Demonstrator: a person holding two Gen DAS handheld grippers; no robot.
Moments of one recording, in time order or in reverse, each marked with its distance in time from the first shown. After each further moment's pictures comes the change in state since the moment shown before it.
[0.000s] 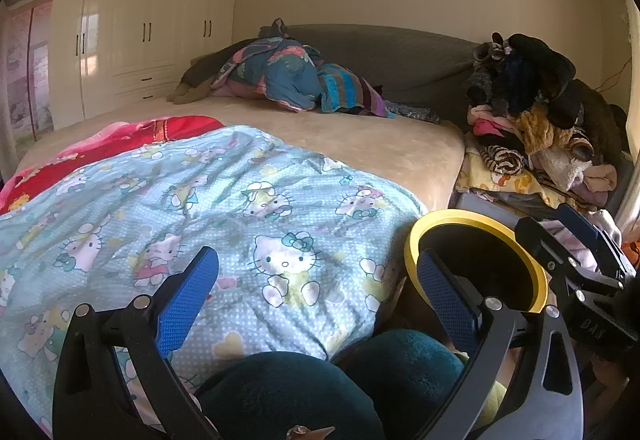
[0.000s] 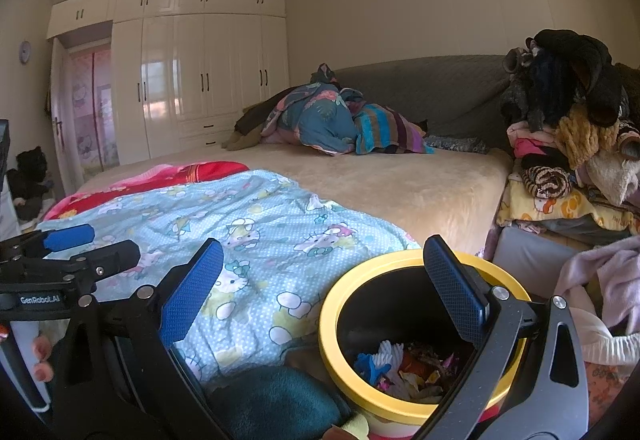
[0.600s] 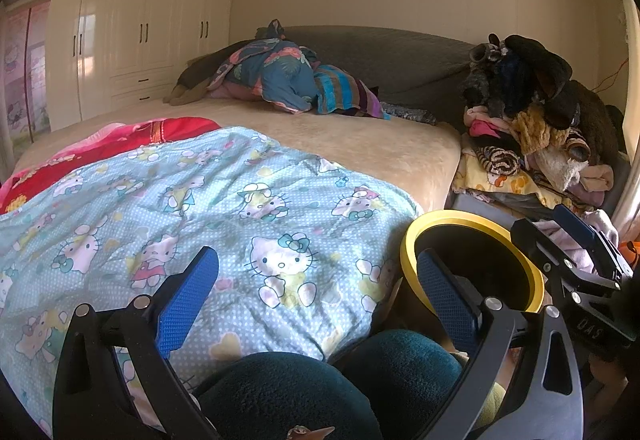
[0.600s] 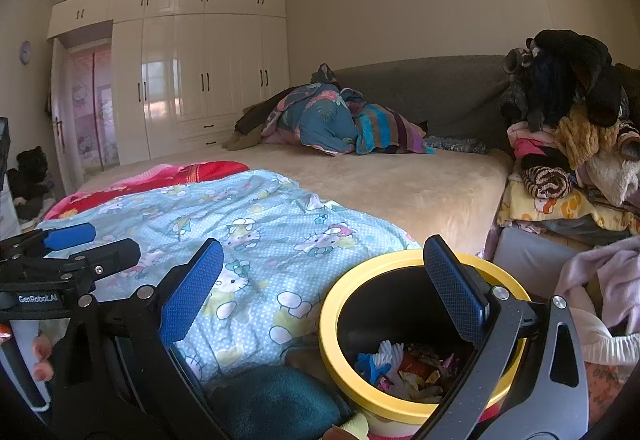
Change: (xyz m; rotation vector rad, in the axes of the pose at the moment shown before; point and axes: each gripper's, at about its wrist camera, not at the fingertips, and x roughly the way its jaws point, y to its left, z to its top) left arm -0.003 -0.003 0.003 0.006 -0.003 -0.016; right arm -0.001 0.001 0.000 0.001 -0.002 -0.003
